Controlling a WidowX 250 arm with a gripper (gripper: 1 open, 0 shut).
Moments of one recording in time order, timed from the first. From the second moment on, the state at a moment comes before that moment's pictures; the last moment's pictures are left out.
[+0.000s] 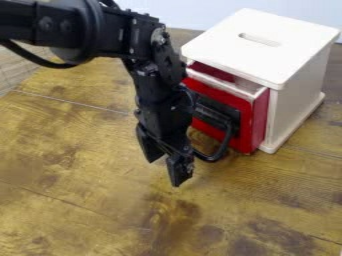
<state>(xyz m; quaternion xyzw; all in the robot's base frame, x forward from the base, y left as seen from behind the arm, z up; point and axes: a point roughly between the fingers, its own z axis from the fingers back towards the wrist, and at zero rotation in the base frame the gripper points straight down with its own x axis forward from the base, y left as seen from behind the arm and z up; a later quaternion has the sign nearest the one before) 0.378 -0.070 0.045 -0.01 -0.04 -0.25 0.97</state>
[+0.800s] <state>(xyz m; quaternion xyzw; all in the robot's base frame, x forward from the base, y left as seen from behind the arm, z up) 0.392 -0.075 0.065 -0.01 -0.05 -0.29 0.96</state>
